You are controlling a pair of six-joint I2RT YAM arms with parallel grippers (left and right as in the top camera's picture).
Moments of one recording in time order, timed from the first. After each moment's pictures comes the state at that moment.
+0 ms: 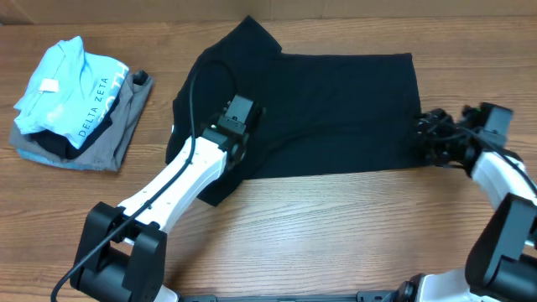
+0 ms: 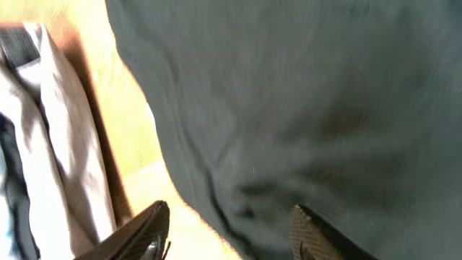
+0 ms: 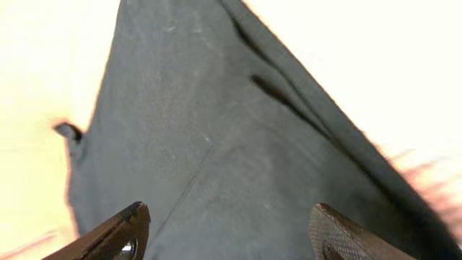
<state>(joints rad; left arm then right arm) -0.47 1.70 1.17 -0.77 -0.50 0.15 -0.40 1.68 0.91 -0.23 -0.54 0.66</state>
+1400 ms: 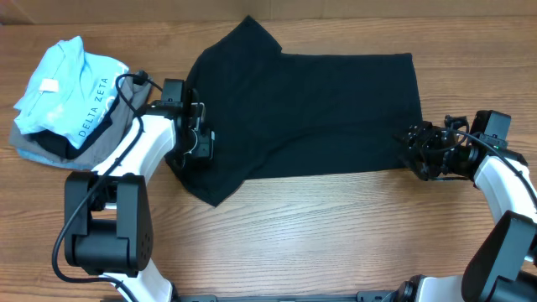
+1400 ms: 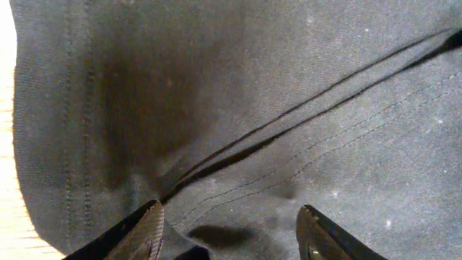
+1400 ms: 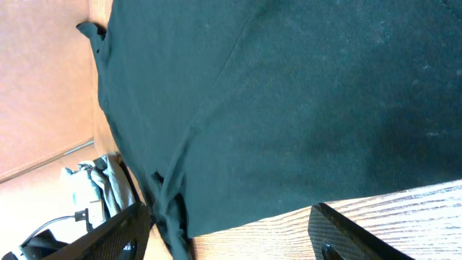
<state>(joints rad) -0.10 1.86 1.20 -0.74 0.09 -0.10 -0.38 1.59 0.91 -0.53 -0.77 0.53</state>
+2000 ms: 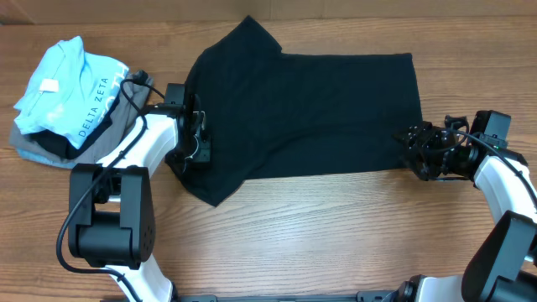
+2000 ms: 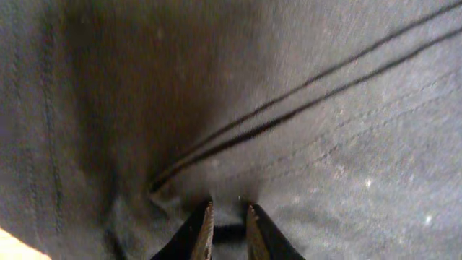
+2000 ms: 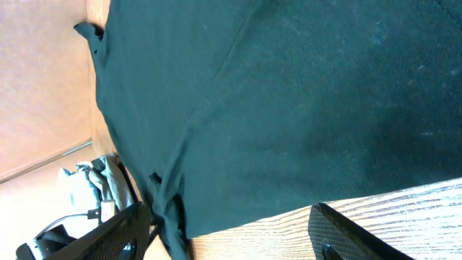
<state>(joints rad) -0.10 1.90 1.20 -0.79 0.09 -0.11 -0.38 1.59 0.91 -0.53 -0.76 0.53</state>
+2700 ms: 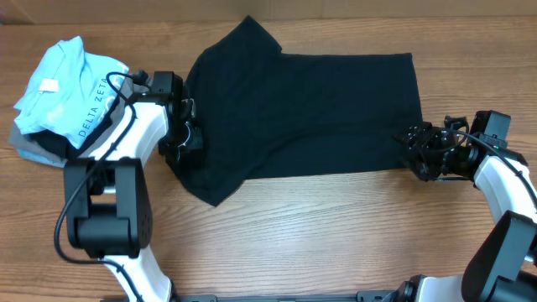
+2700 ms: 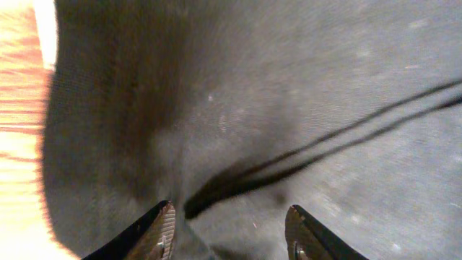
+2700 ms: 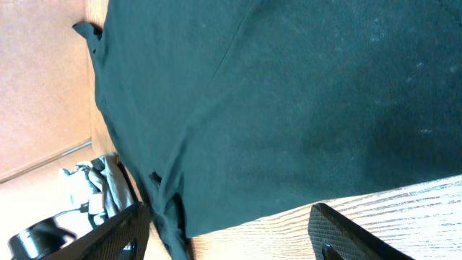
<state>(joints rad) -0.04 1.95 1.31 -0.84 0.13 -0.16 -0.38 1.59 0.91 -0.54 -0.76 0.52</state>
